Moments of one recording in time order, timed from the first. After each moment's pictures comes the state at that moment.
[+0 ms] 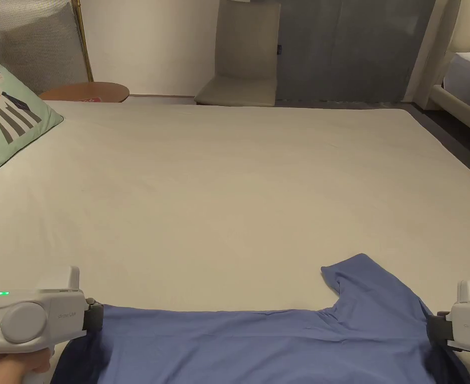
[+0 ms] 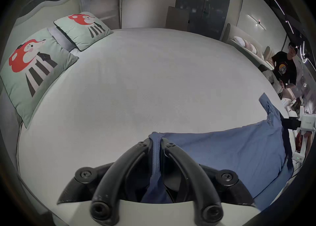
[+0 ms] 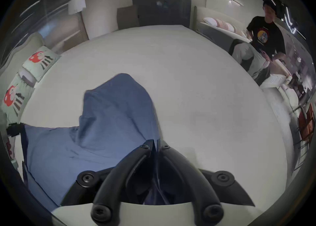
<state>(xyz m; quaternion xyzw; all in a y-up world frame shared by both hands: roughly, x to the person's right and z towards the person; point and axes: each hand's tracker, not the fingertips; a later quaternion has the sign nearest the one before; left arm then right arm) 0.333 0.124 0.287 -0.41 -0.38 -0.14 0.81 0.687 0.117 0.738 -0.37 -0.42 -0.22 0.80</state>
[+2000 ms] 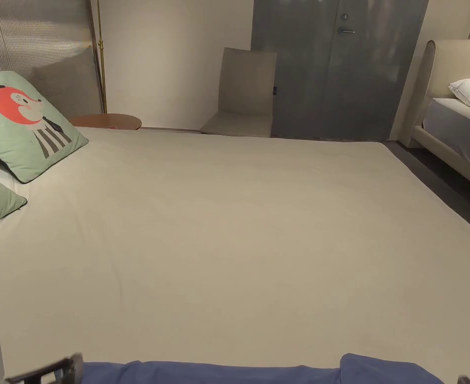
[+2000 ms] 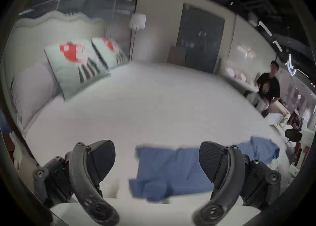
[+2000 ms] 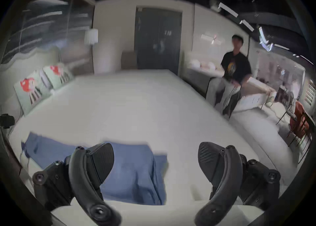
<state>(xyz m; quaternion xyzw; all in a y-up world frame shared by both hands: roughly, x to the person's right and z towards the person) 0.089 0.189 0.471 -0.25 -0.41 -0.02 0.88 0.427 0.193 0.920 -0.18 -0.50 -0.09 0.85</state>
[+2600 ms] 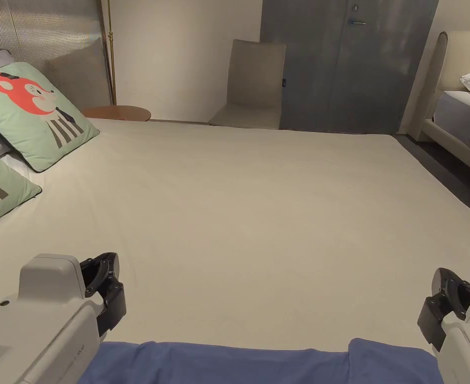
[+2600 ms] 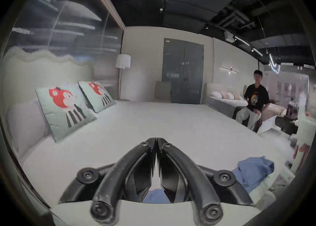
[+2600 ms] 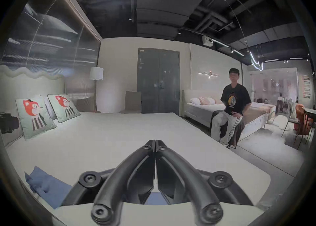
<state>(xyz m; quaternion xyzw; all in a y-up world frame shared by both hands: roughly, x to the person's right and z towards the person) 0.130 0.228 0.503 -0.12 -0.46 0.00 0.88 0.384 0.222 0.825 -0.04 -0.50 -0.01 0.86</state>
